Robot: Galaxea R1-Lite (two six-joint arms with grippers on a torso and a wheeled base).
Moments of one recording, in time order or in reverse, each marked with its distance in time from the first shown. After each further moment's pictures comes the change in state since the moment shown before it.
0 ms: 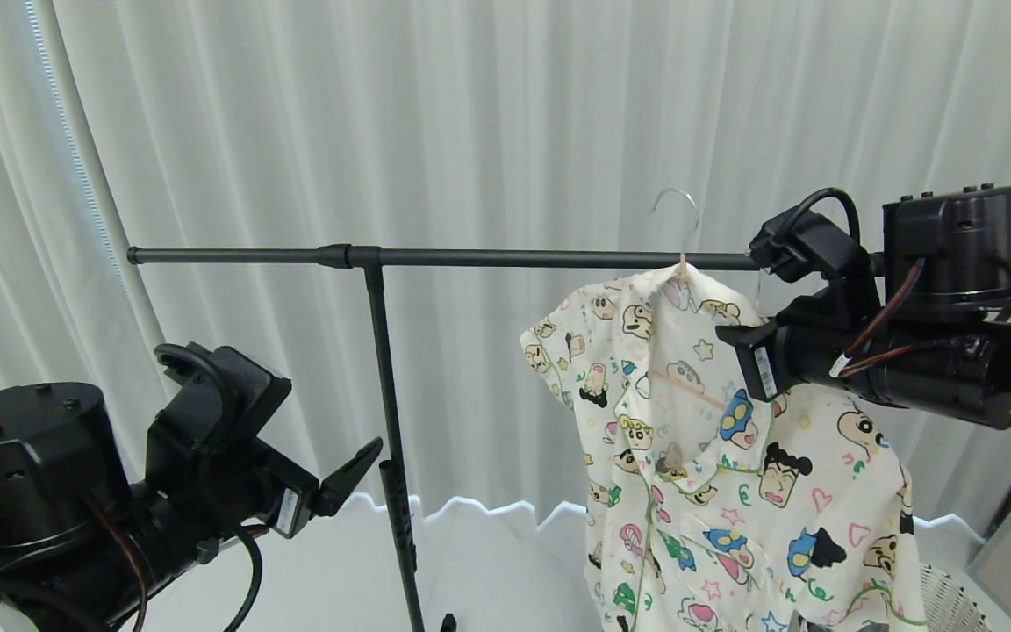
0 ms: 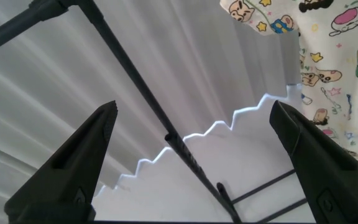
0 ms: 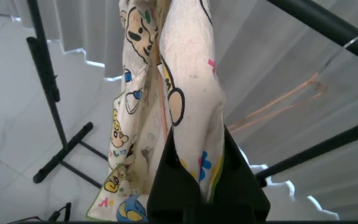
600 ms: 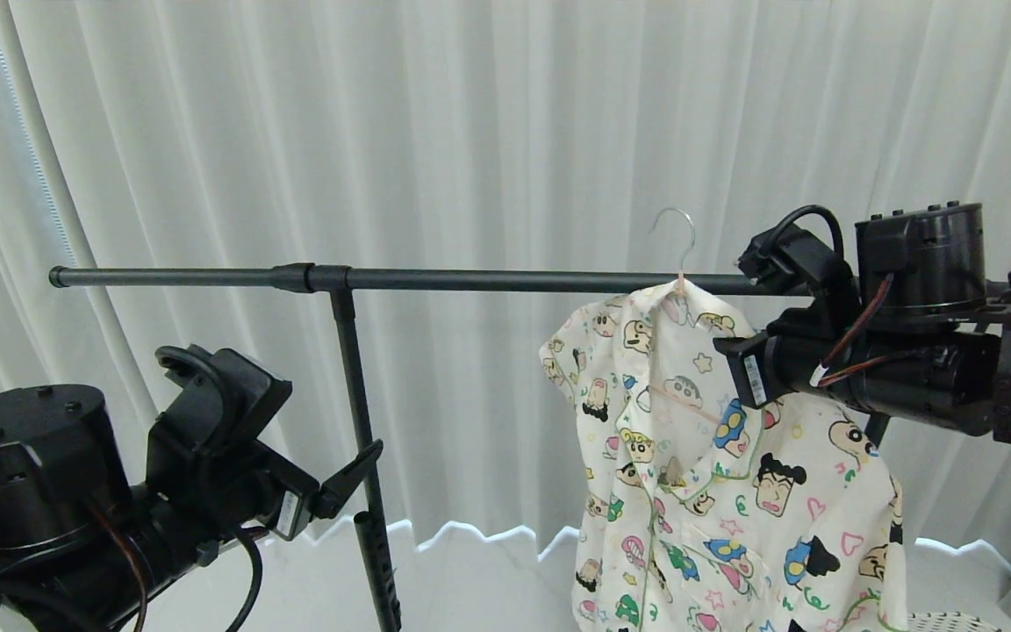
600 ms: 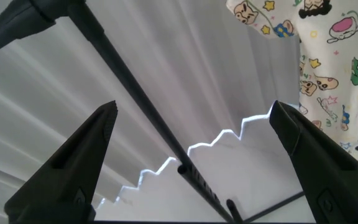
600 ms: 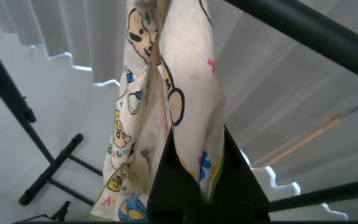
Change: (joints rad) left arm 0.000 0.002 0.004 0.000 0.000 0.000; right arm -0.001 0.034 0.005 0.001 -0.034 0.053
